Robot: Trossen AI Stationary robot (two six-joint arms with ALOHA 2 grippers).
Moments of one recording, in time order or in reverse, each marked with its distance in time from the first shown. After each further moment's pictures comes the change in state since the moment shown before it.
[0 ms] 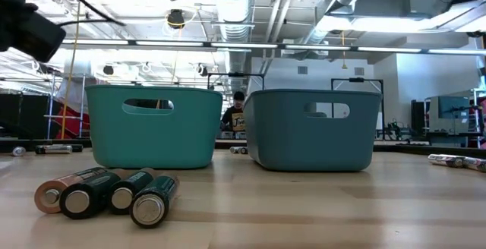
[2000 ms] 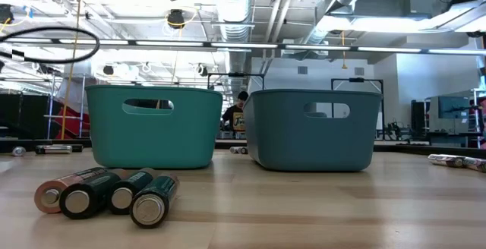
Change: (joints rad) left arm -0.209 0.430 0.149 -0.058 0.130 0.214; right arm -0.228 0.005 -0.042 0.146 0.001 -0.289
